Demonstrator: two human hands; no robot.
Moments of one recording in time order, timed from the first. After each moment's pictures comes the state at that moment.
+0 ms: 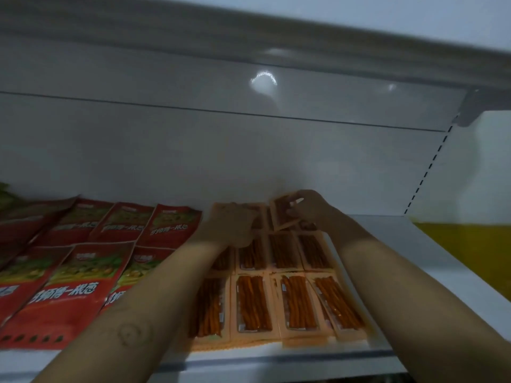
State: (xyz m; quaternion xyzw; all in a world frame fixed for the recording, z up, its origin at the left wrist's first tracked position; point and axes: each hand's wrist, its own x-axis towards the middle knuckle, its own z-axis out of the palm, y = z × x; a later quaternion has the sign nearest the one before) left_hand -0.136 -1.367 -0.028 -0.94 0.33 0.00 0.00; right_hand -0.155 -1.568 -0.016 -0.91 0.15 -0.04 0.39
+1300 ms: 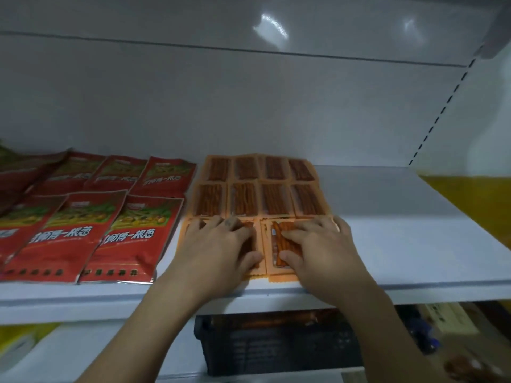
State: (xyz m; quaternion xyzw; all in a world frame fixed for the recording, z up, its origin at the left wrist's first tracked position) left_hand -0.296 -1.329 -0.045 -0.95 0.30 0.02 -0.04; right_hand -0.350 -1.505 -0.040 -1.00 0.04 0.00 0.06
